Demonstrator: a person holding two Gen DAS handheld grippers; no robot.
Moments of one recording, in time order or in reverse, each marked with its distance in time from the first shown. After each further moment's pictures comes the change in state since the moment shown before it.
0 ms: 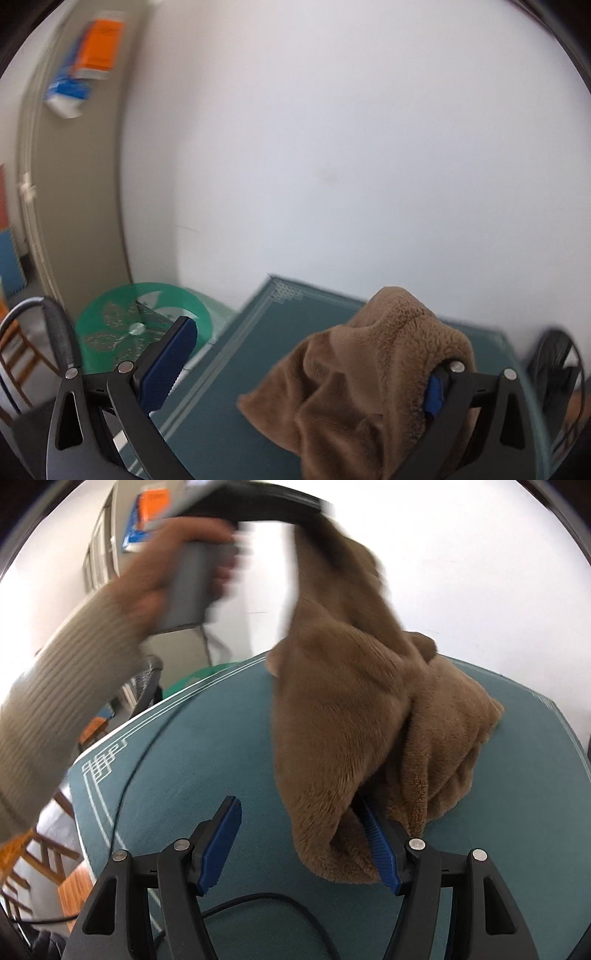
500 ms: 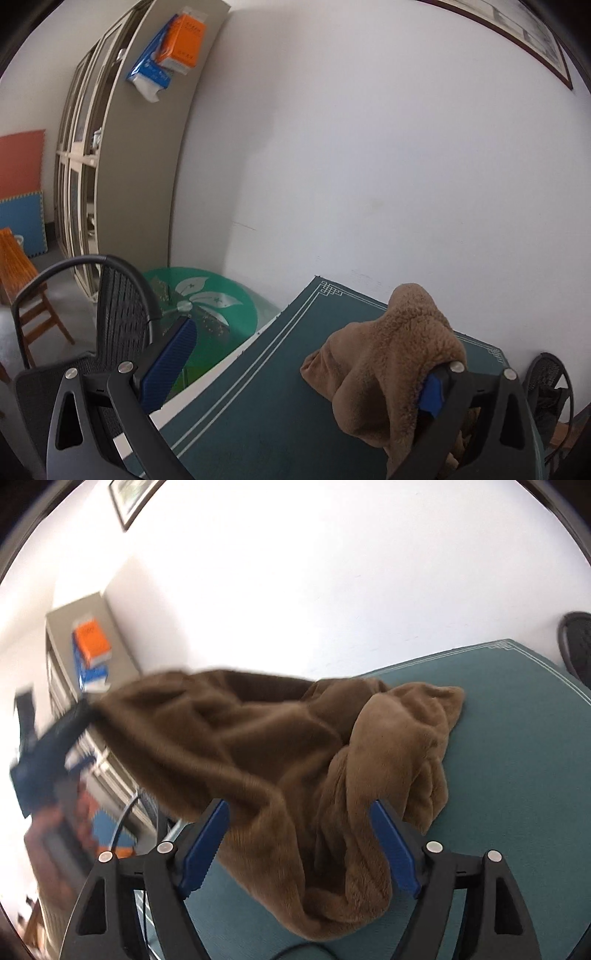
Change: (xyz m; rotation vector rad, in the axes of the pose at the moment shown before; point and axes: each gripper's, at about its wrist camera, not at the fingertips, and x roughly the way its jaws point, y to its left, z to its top) left arm -0.098 0.086 -0.059 -0.133 -0.054 0.042; right arm -0.038 -0.031 0.018 0.433 -0.229 0.044
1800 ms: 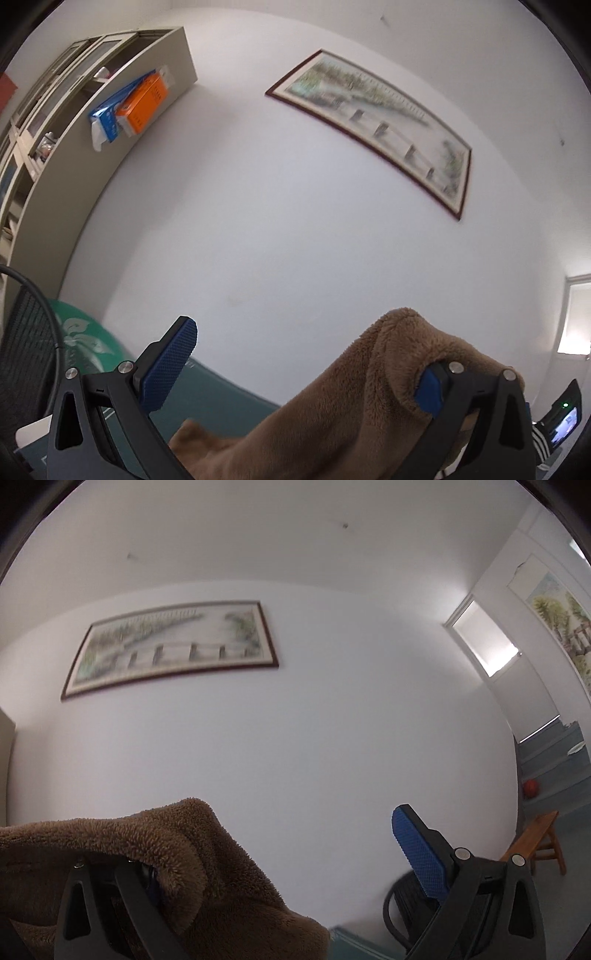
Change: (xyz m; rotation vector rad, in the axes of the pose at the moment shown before) left arm -0.173 -0.005 0.042 -0.230 -0.355 -0.555; right arm -0.246 0.041 0.102 -0.126 -1.147 -0.660
